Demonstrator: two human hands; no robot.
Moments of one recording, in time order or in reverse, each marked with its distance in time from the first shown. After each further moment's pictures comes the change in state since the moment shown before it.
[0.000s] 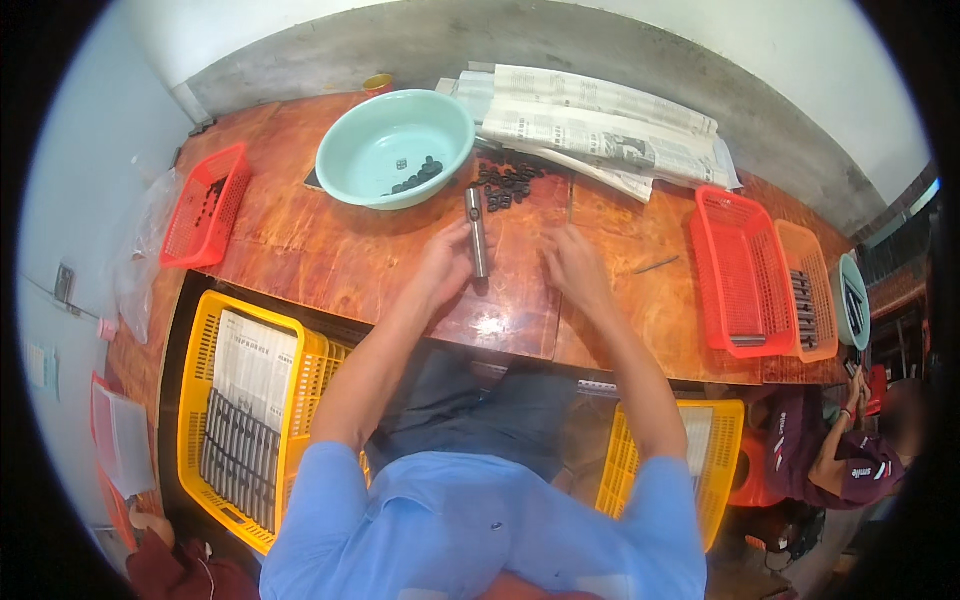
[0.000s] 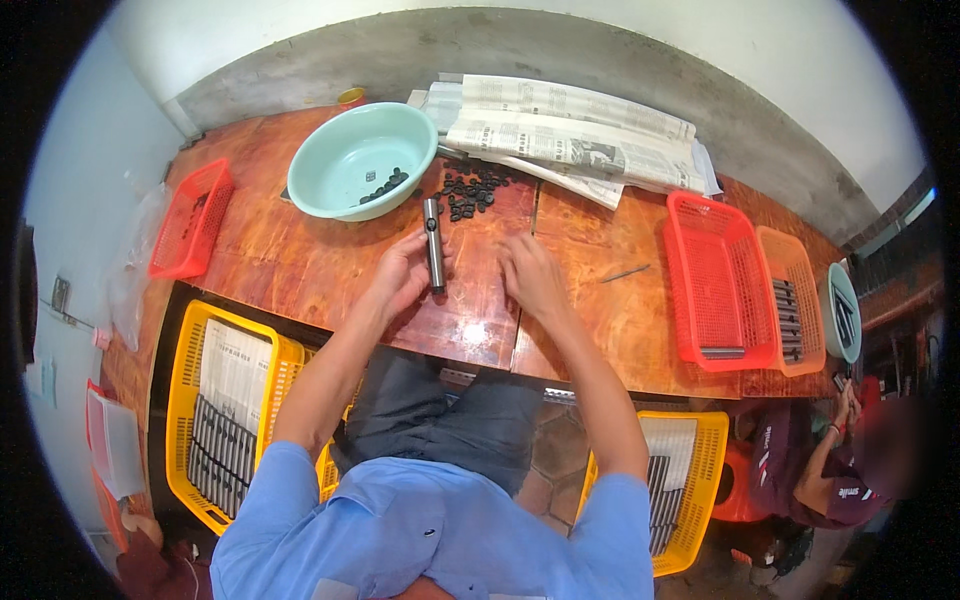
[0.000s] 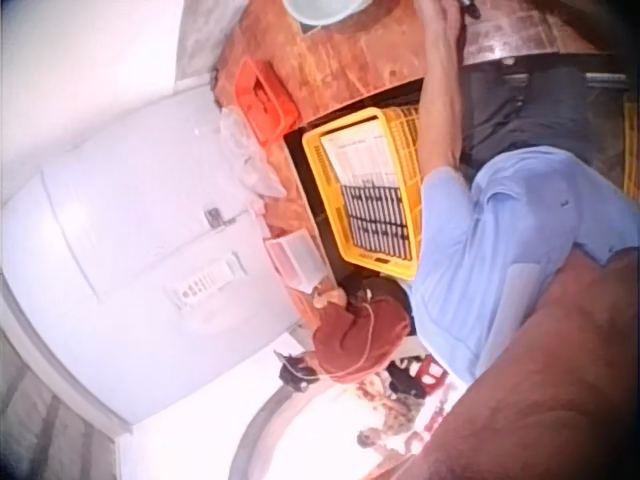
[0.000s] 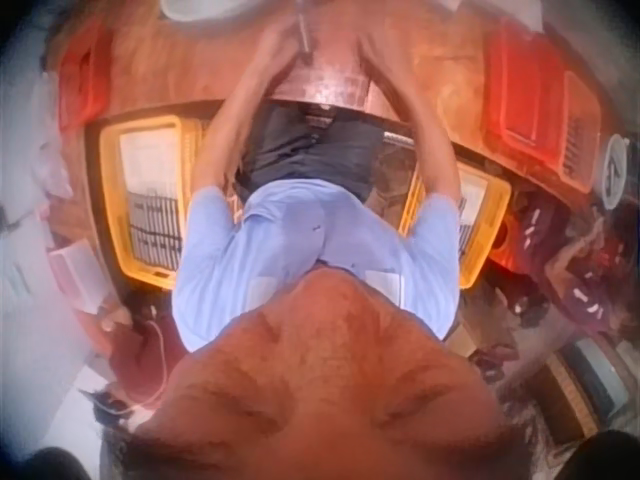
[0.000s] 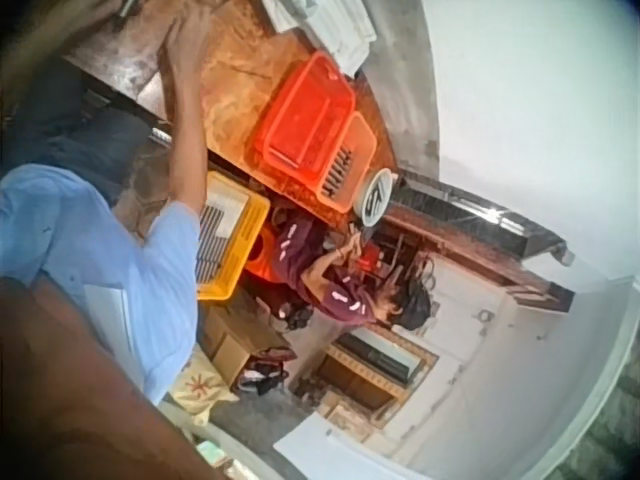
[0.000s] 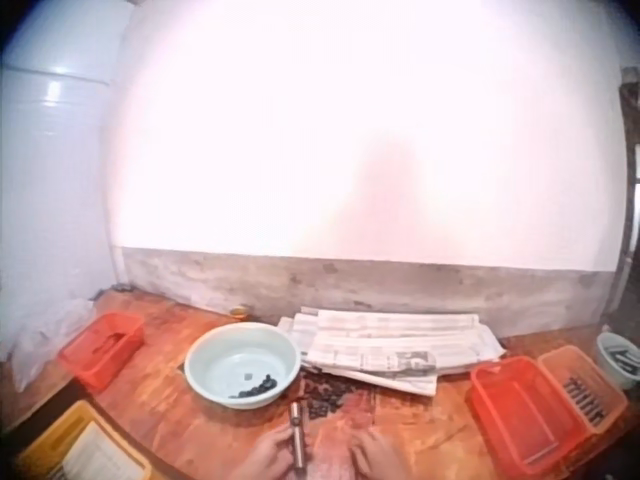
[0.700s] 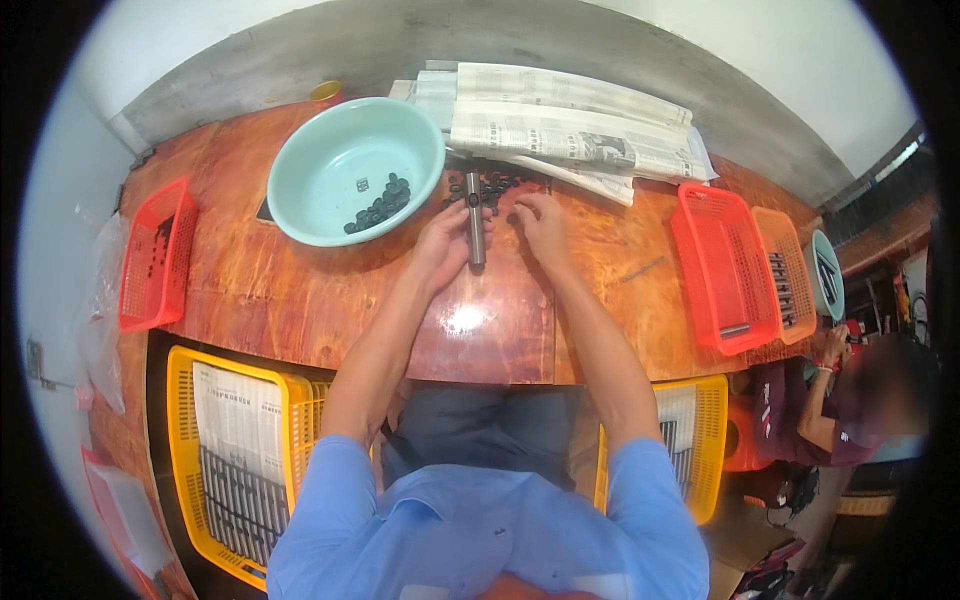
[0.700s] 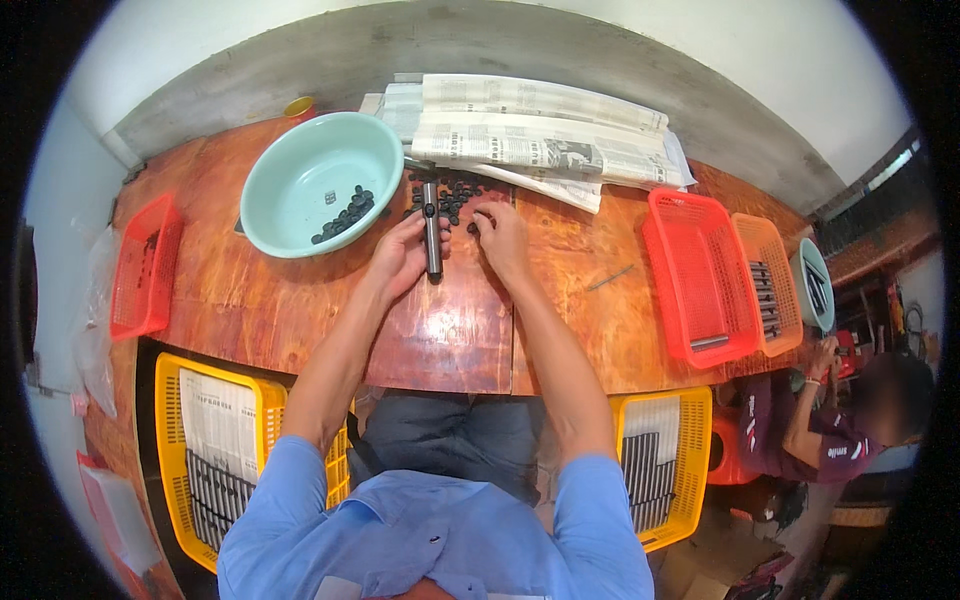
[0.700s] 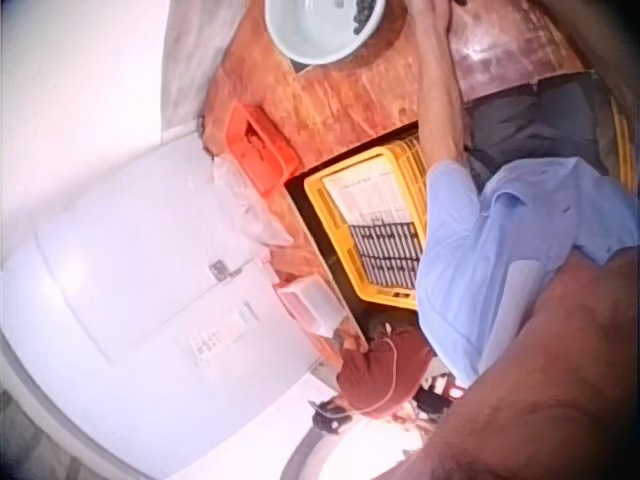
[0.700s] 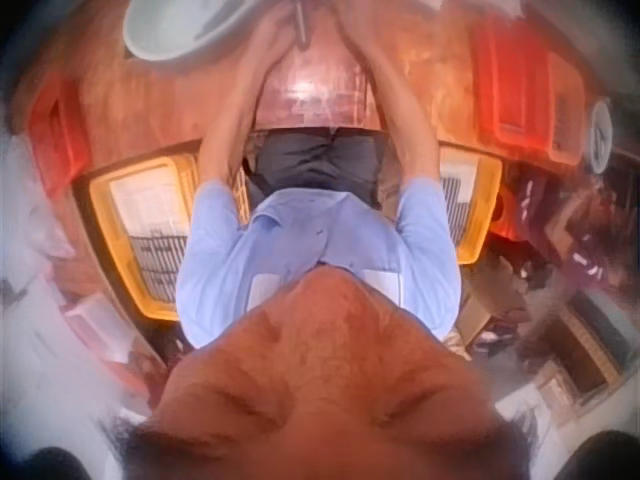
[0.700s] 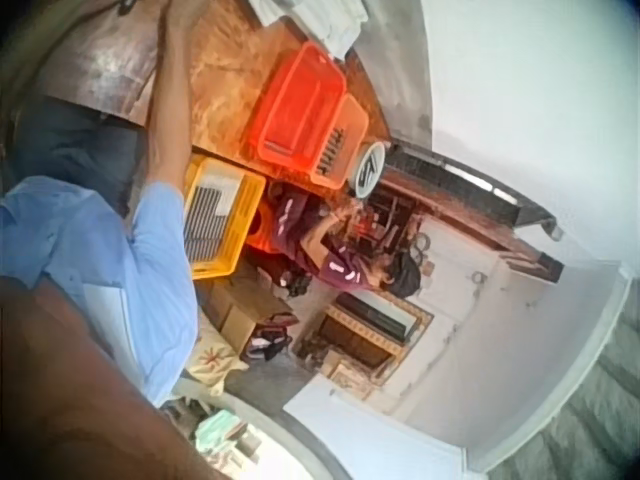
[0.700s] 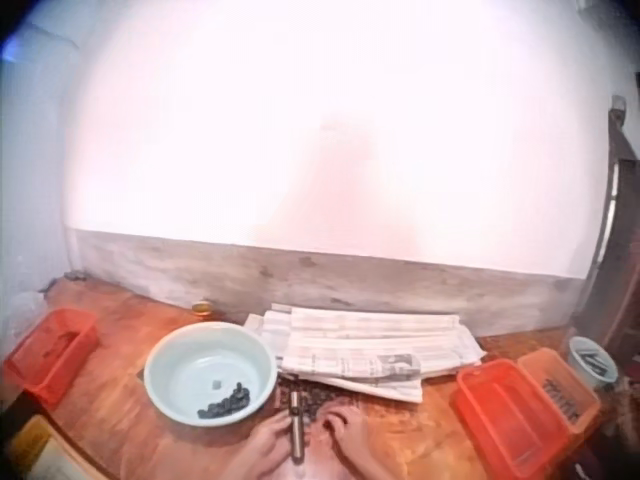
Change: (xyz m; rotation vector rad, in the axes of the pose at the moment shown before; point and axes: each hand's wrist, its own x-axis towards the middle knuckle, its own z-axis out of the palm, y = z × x) left_hand 0.081 0.014 0.003 -0.066 -0.177 -0.057; right_hand 0.081 0.064 0.066 0.224 0.250 0.298
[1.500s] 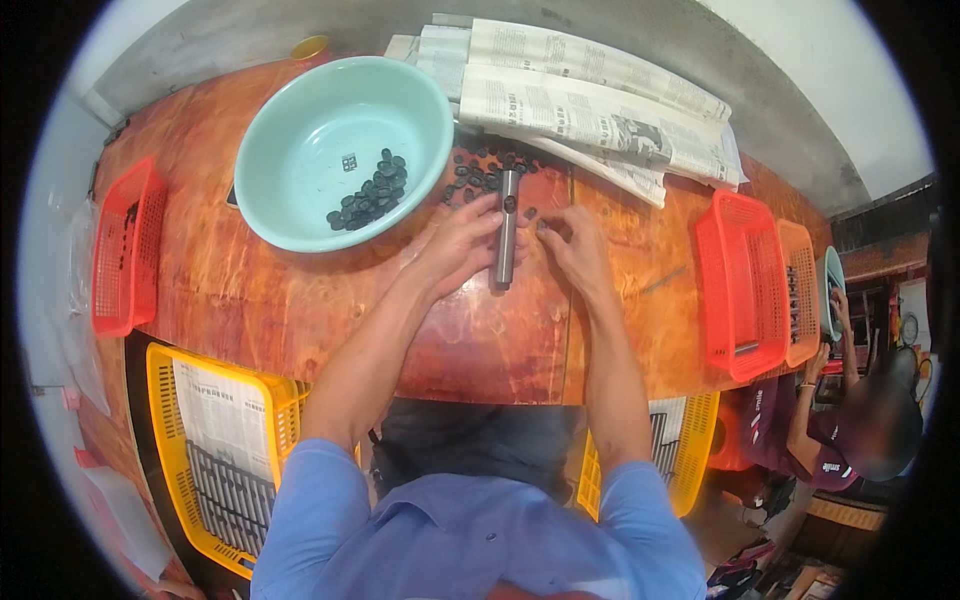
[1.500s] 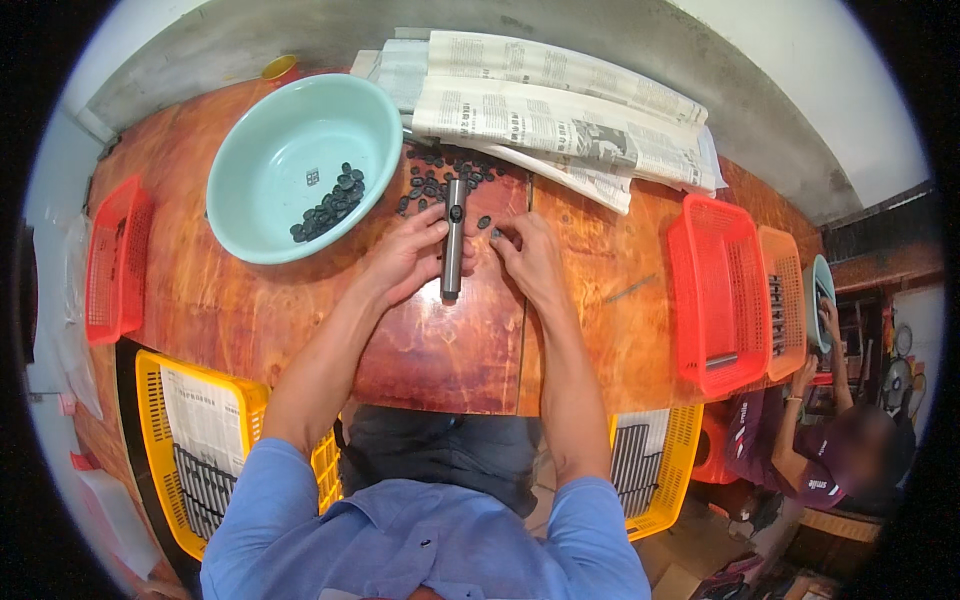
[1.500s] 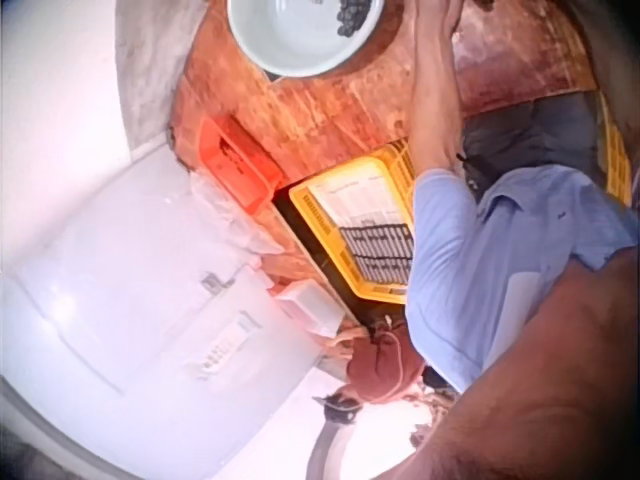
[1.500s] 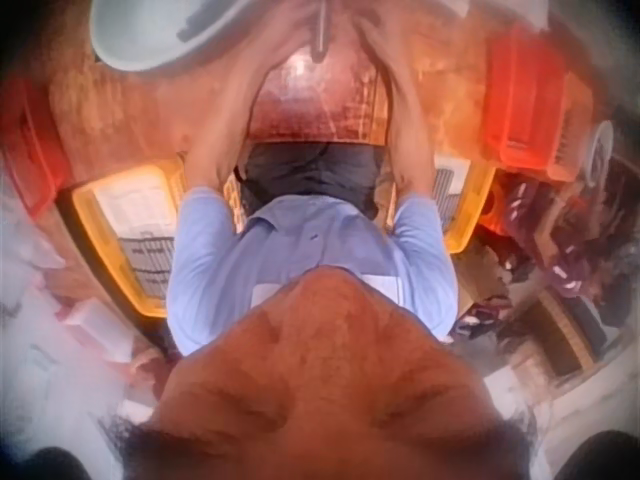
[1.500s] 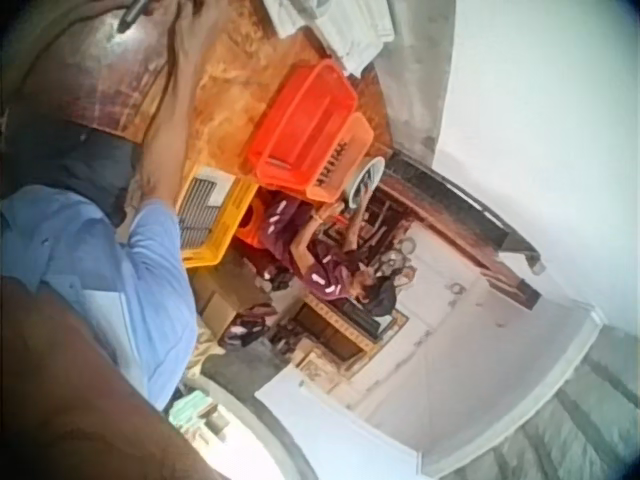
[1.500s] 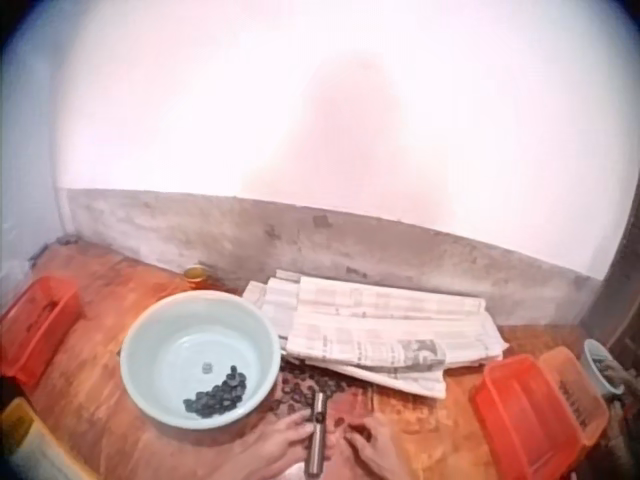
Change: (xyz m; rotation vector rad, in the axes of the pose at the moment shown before) left_hand 0.001 0.002 0.010 0.103 -0.028 -0.199; right_hand -0.022 -0.013 -0.033 -0.252 -0.171 0.015
